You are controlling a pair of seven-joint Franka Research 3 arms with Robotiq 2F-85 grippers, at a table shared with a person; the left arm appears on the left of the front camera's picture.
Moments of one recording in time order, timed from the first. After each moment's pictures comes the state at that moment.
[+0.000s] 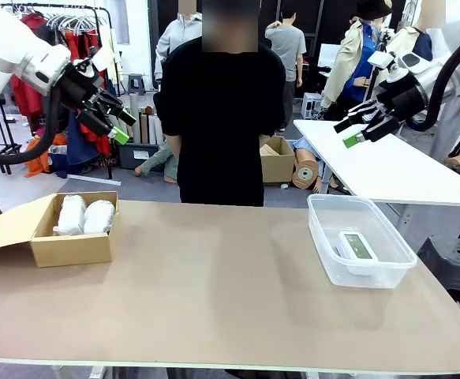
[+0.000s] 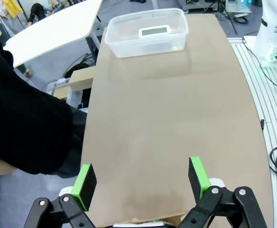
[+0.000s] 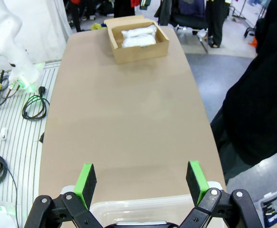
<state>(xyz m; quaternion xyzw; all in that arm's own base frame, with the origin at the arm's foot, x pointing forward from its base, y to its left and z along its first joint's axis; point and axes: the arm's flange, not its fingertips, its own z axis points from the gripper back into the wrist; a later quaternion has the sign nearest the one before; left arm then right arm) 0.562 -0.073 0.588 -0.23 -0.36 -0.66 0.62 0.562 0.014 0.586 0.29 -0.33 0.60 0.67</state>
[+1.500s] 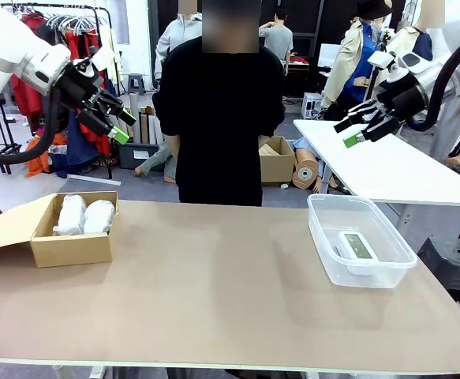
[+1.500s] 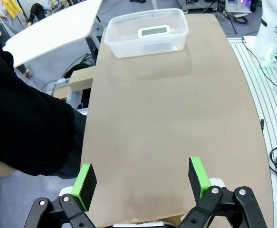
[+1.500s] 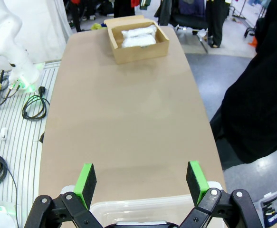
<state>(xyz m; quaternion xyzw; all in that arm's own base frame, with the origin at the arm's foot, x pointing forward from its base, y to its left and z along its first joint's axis) 0.562 -0.073 0.588 -0.23 -0.36 -0.66 0.62 0.562 0.014 0.586 0.29 -0.33 0.60 0.67</state>
